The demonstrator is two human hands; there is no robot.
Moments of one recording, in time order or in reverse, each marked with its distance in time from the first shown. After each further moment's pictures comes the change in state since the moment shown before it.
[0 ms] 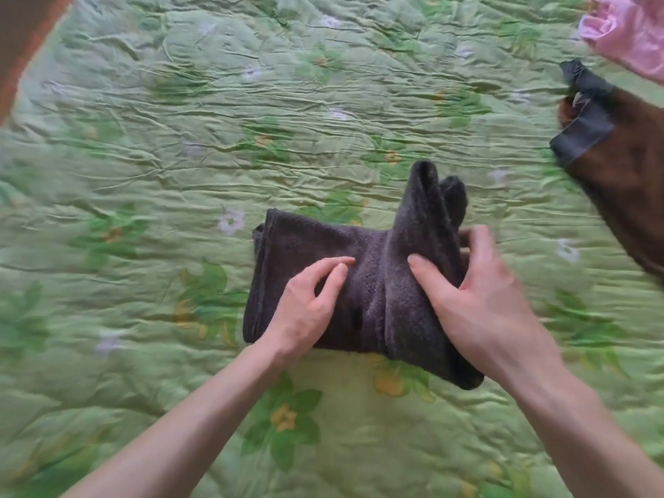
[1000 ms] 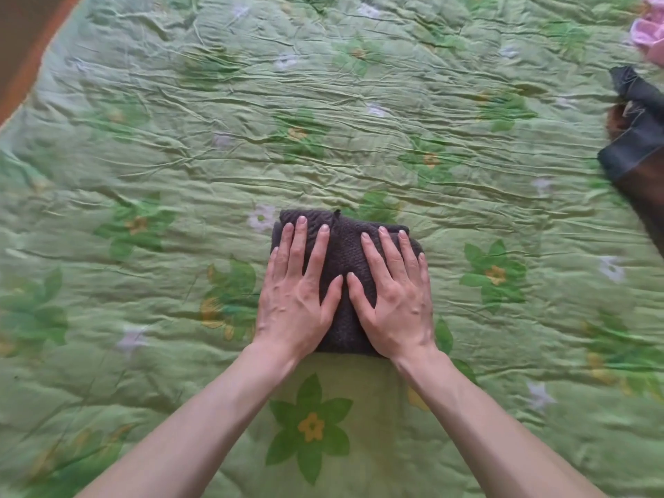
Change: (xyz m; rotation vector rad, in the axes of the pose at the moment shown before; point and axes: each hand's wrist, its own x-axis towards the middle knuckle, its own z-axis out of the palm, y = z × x) left_hand 0.002 -0.049 -0.043 0.834 0.184 0.129; right_hand 0.049 0.052 0.169 -0.427 0.080 -0.469
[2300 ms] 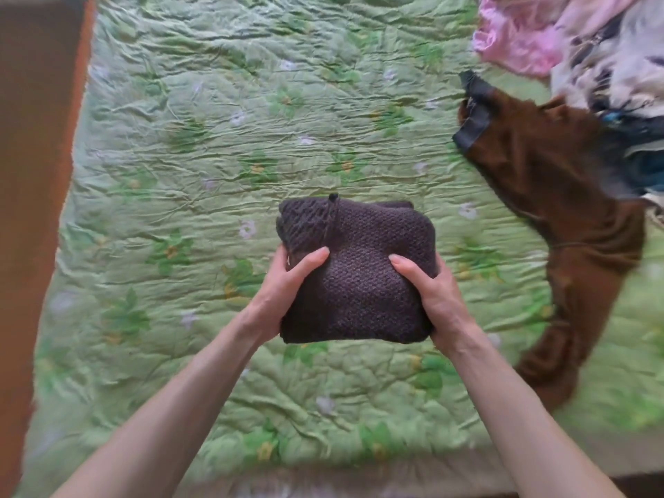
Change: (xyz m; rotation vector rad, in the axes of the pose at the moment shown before) left_hand -0.048 0.140 -0.226 -1.299 -0.488 -0.568; right_hand -0.117 -0.032 -0.284 1.280 0.080 0.758
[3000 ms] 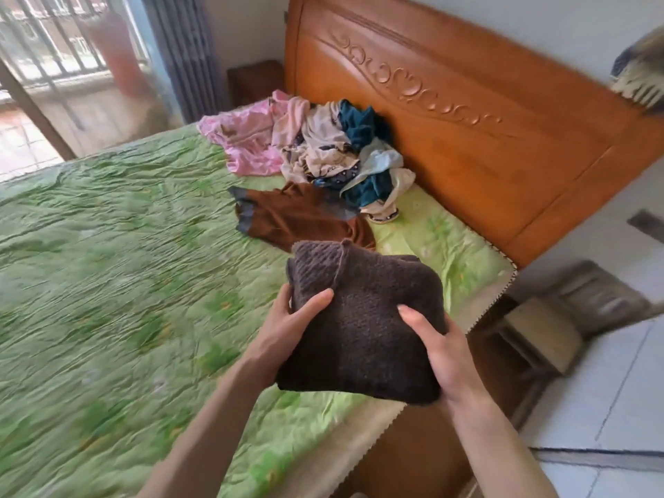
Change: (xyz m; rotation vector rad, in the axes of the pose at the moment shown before) left_hand -0.245 0.038 0.330 0.329 -0.551 0.099; right_hand -0.361 -0.121 -0.268 0.262 0.568 -0.152
